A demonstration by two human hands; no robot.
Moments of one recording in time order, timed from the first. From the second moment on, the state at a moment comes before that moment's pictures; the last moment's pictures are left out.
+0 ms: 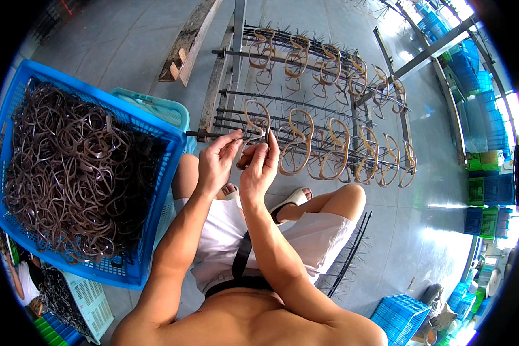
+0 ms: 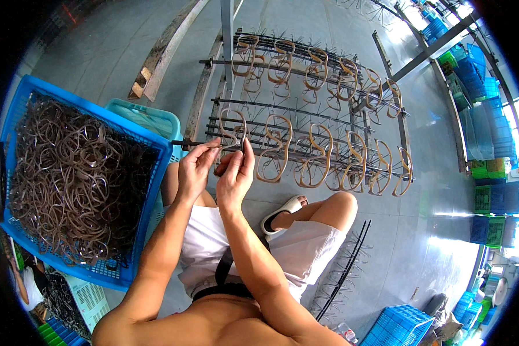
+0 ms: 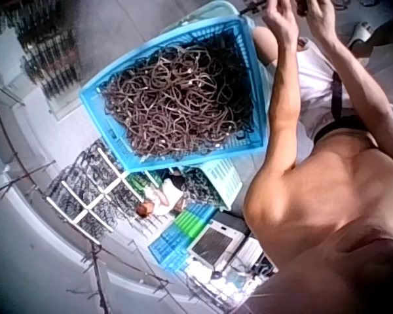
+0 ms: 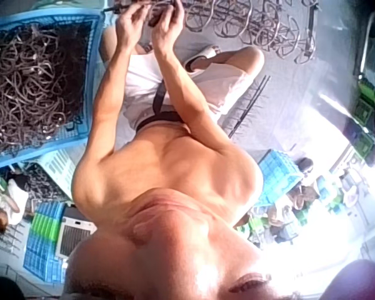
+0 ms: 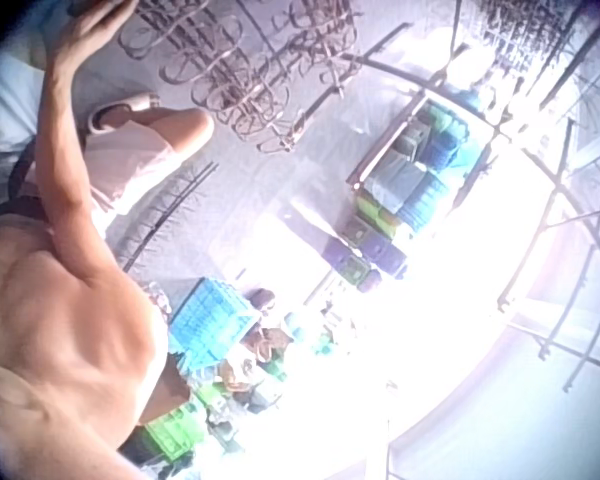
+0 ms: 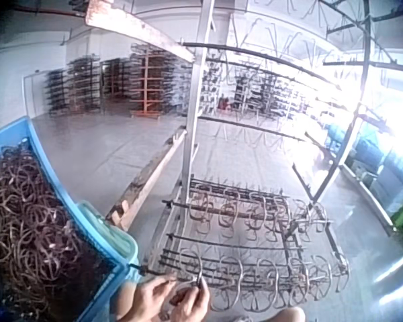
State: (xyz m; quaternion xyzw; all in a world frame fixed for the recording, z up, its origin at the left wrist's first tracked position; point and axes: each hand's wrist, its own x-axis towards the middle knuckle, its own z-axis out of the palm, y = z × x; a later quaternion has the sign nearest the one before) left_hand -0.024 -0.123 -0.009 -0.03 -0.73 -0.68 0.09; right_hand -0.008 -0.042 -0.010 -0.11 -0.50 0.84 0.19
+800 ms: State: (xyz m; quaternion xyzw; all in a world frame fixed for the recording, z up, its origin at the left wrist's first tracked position) left_hand -0.030 -0.140 -0.024 -0.11 -0.65 -0.75 -0.04; right_hand -0.003 -0.044 0.000 -0.10 -0.71 0.67 0.19
